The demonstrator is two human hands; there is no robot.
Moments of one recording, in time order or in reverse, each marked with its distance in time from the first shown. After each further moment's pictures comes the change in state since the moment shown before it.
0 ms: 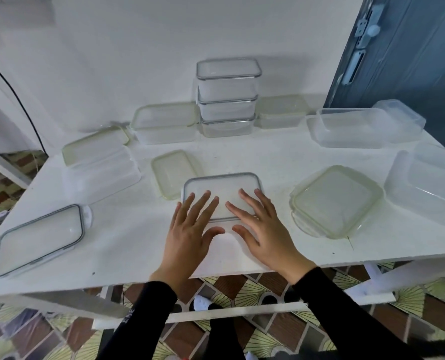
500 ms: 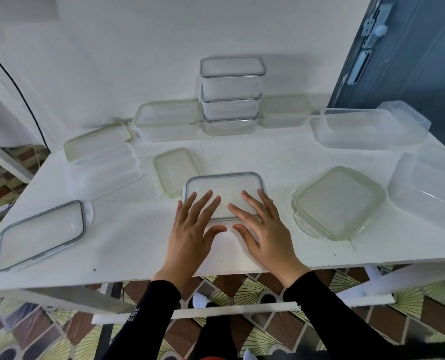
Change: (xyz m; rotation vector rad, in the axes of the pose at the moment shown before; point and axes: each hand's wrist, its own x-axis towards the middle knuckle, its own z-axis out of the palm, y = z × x) left_hand 0.000 0.000 0.007 -0.045 0.047 -0.026; right_hand -0.003 -0.002 0.006 -0.008 0.152 -0.035
